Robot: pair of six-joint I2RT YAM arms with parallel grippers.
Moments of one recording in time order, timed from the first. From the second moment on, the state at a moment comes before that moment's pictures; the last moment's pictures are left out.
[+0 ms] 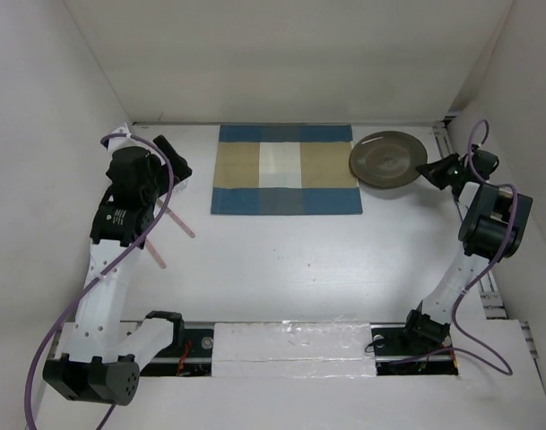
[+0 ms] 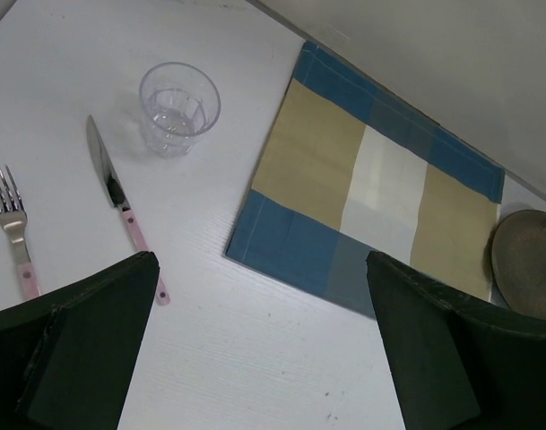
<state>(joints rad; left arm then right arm) -0.11 0.99 1.18 -0.61 -0.21 -0.56 -0.46 2.04 1.25 0.26 -0.64 0.69</state>
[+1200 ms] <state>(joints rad) -0.11 1.04 1.17 -0.60 -0.17 -0.56 0.15 2.32 1.49 0.60 -0.71 1.10</state>
